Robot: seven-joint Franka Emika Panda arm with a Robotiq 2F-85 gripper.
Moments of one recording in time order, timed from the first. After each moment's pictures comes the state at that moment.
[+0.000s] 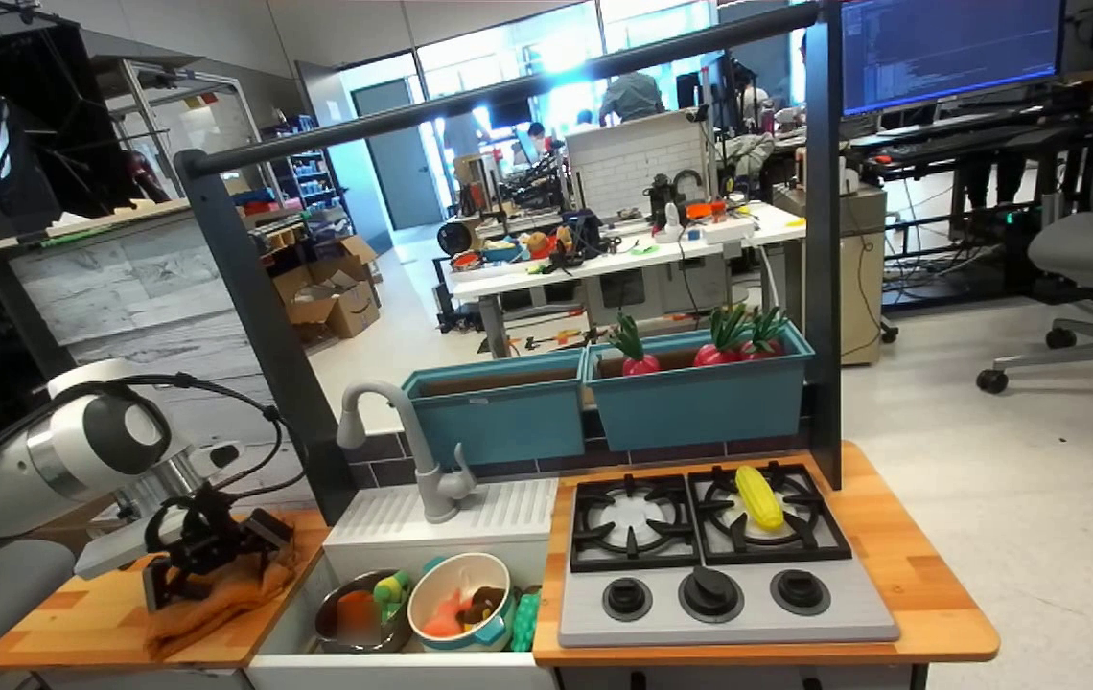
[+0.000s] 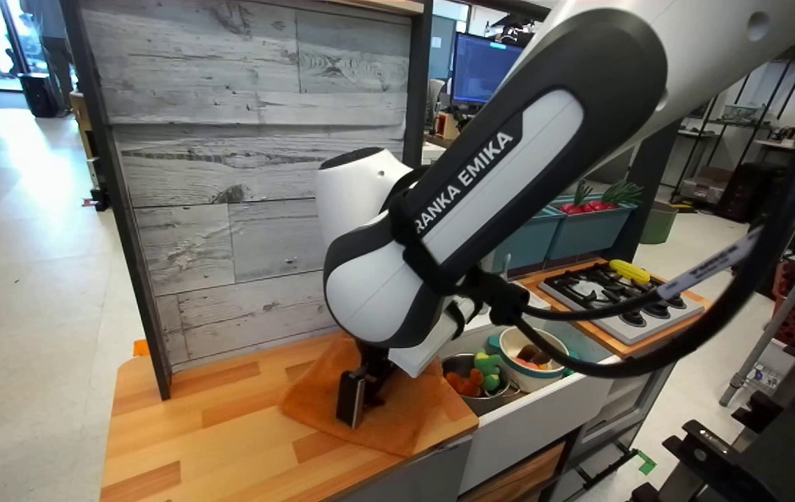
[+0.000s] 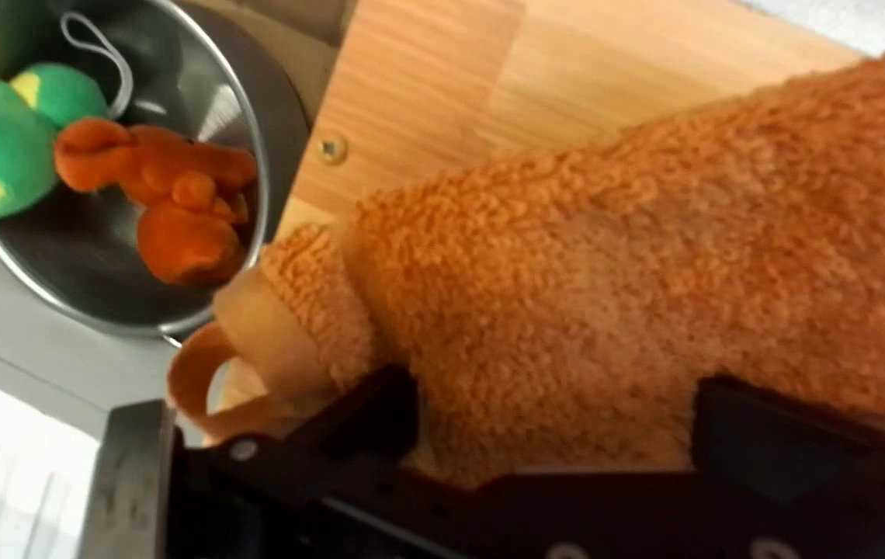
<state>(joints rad) 0.42 1.34 -0.04 -1.18 -0.20 2.36 0.10</state>
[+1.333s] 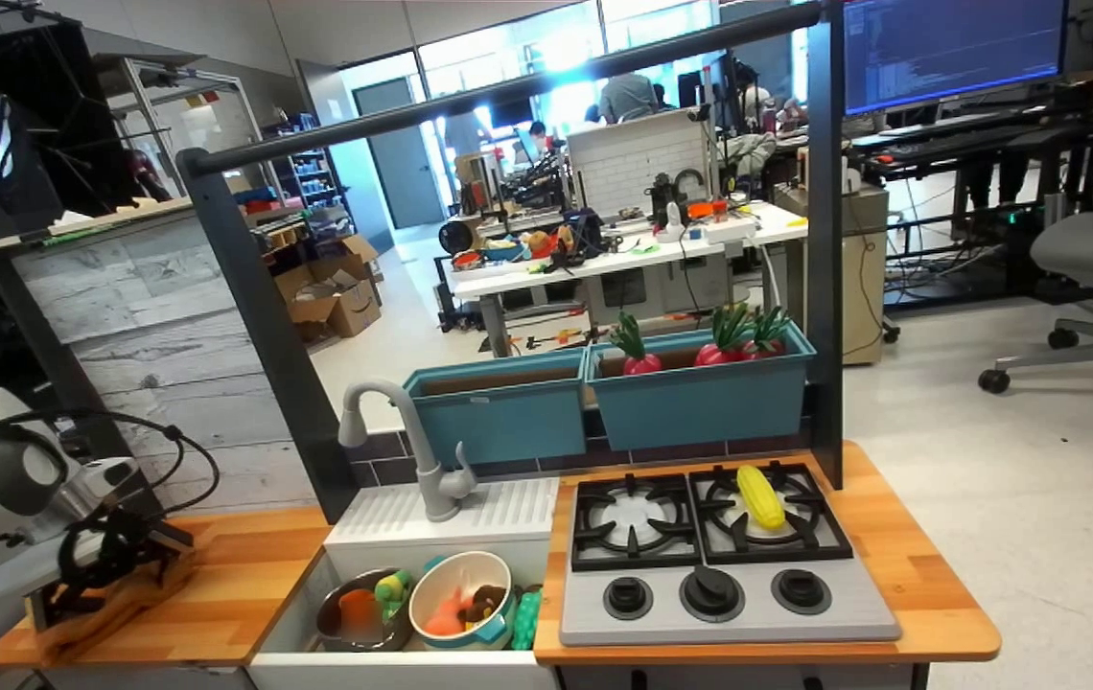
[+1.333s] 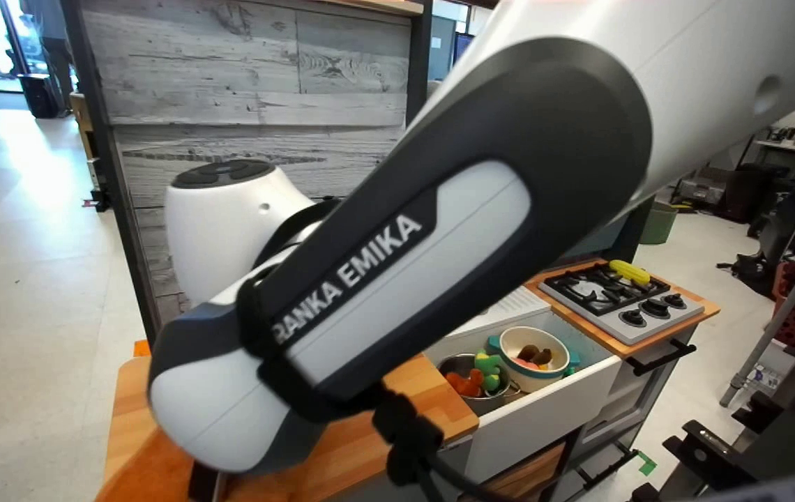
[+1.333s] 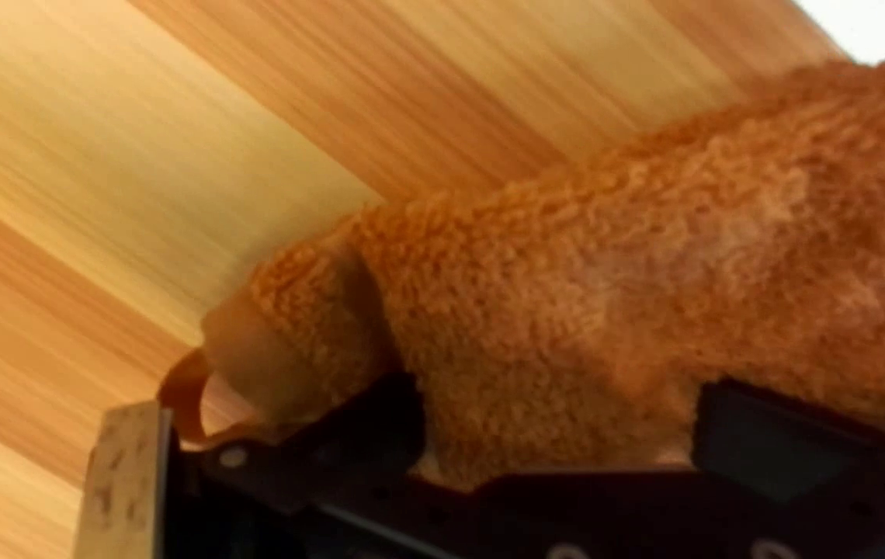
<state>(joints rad) 0.55 1.47 0.05 -0.97 -0.23 2.47 0.01</state>
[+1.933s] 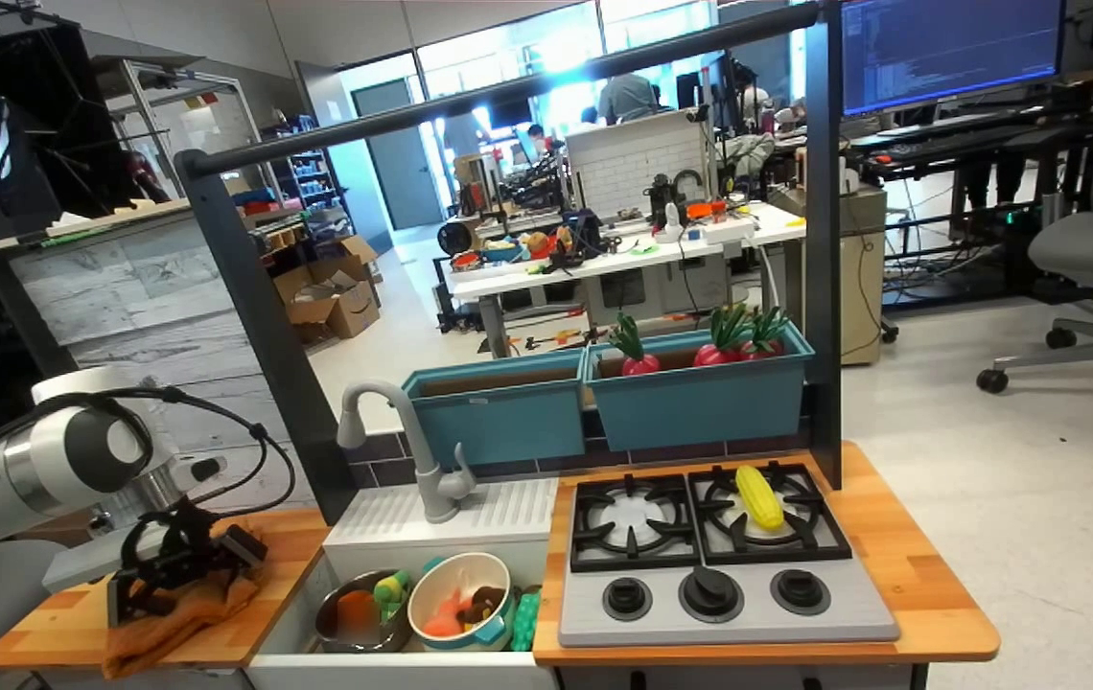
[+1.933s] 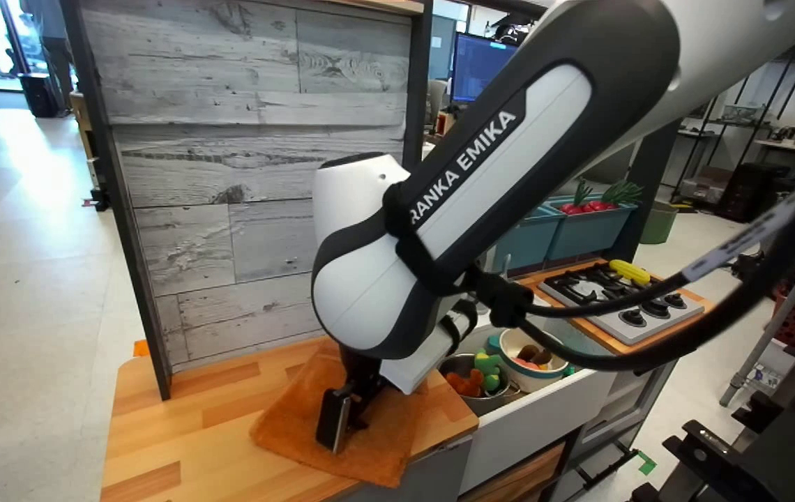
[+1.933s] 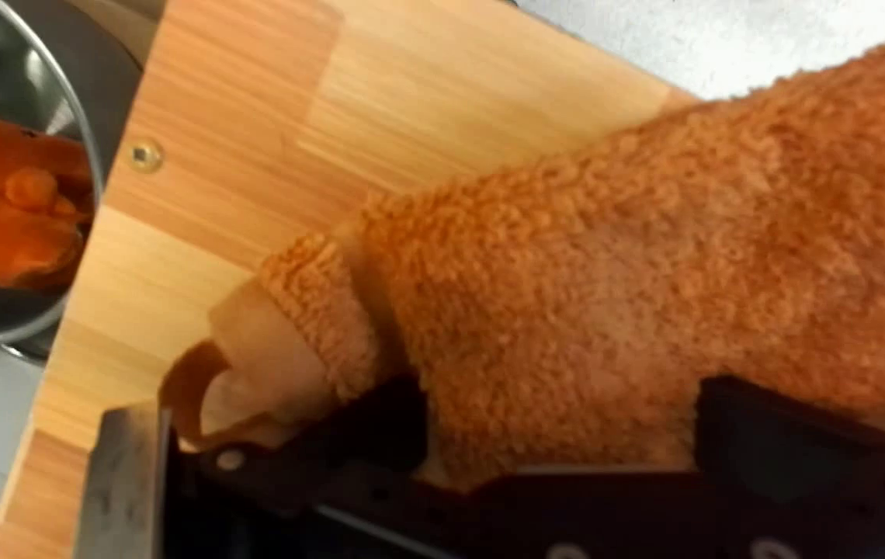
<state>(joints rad) 0.39 1.32 0.05 -1.23 -0.18 2.41 0.04</state>
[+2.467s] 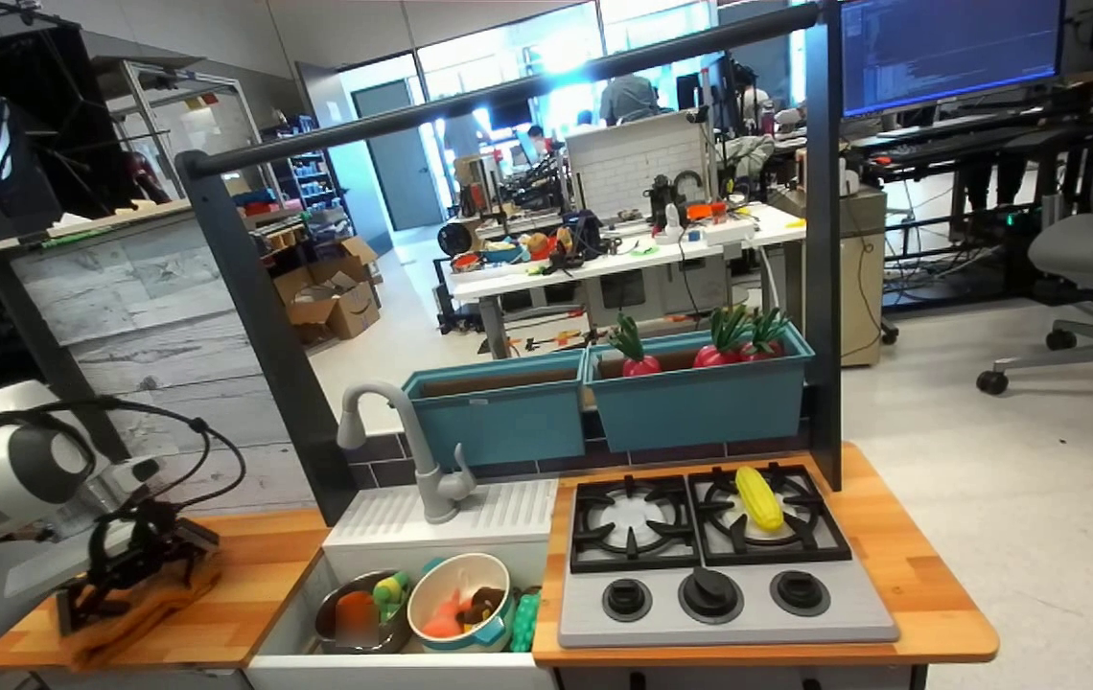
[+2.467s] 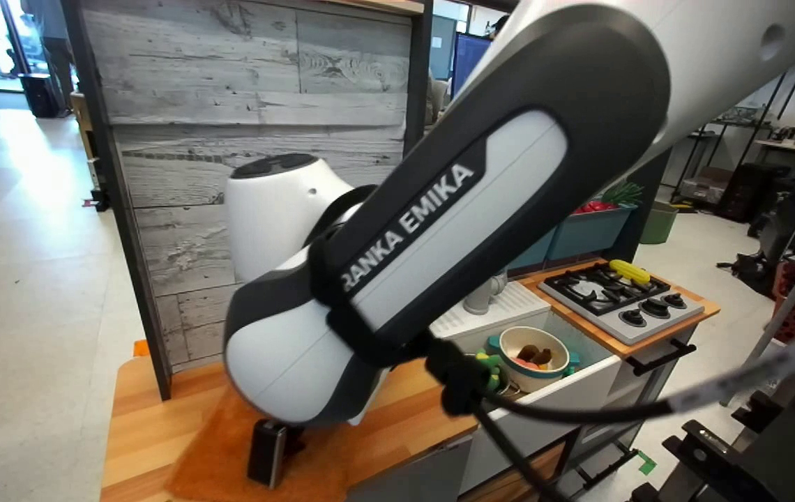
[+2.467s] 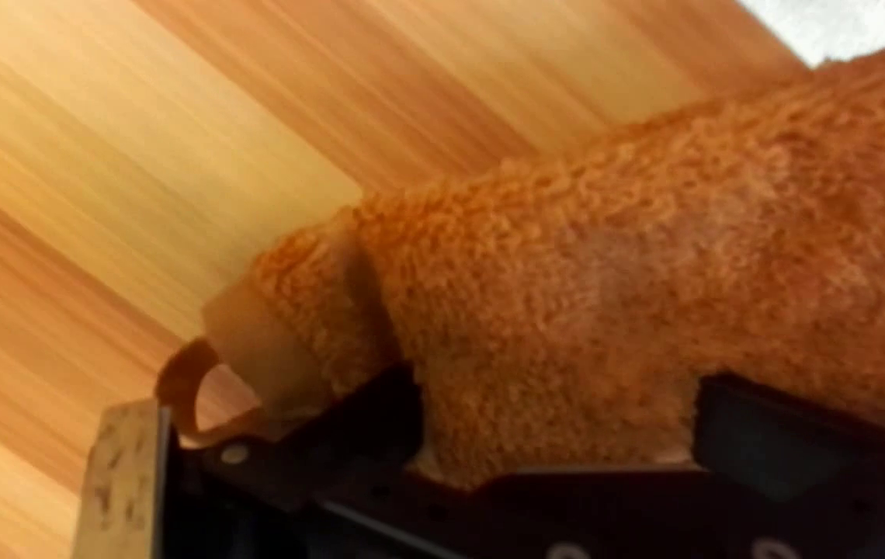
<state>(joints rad) 0.49 1.40 0.06 -1.09 -0.27 2.46 -0.04</state>
